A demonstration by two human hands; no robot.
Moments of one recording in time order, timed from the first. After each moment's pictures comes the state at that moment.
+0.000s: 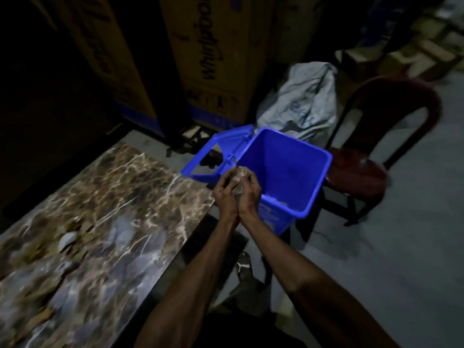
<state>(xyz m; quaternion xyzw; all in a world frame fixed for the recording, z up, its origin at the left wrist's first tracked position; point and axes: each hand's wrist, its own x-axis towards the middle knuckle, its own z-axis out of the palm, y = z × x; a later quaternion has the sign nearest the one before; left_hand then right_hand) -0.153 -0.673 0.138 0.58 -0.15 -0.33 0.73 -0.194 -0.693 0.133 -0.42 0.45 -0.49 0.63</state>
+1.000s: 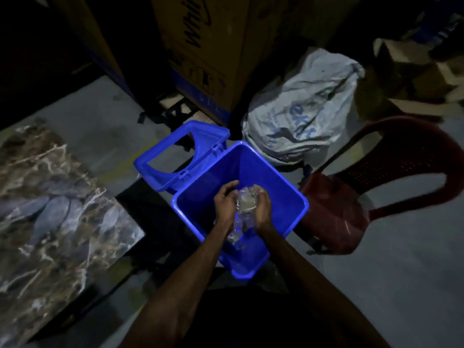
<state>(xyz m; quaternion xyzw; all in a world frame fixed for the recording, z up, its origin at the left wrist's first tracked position) -0.199 -0.999 0.014 0.61 0.05 -0.39 0.68 -0.283 -1.053 0.014 -0.43 0.58 -0.27 0.63</state>
